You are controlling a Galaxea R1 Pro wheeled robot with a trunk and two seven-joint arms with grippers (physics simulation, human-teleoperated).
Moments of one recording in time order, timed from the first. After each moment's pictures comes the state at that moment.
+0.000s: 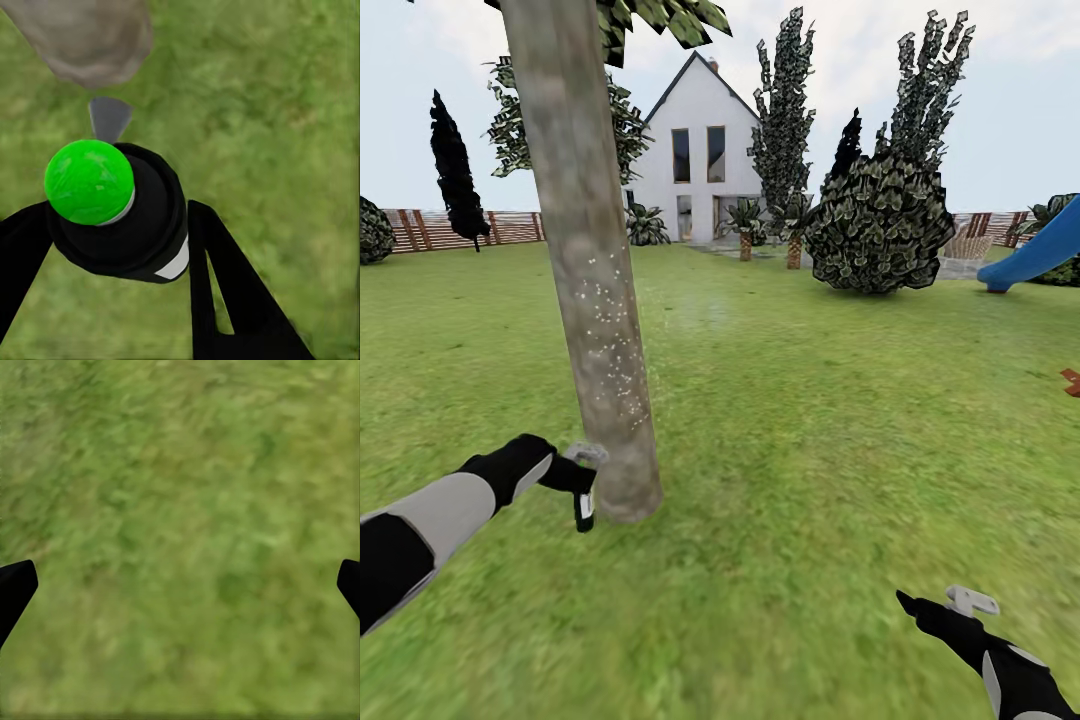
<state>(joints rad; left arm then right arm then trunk) -1.19 0.25 -0.97 -0.20 0.69 0.60 -0.37 -0.52 -0.12 -0.97 -0.54 0.52 0.08 0.52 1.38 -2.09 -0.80</state>
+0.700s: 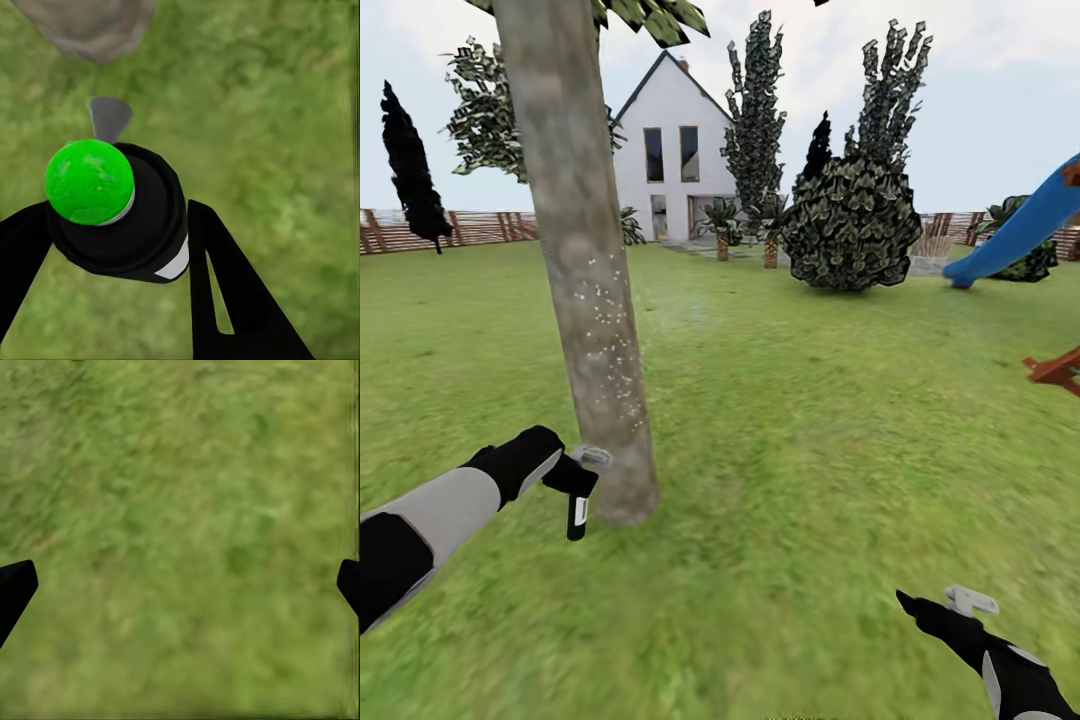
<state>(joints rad) -1.19 0.24 -0.97 -0.27 0.57 0.75 -0.37 -0.52 -0.12 -0.97 -0.54 0.52 0.08 0.52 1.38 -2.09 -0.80</state>
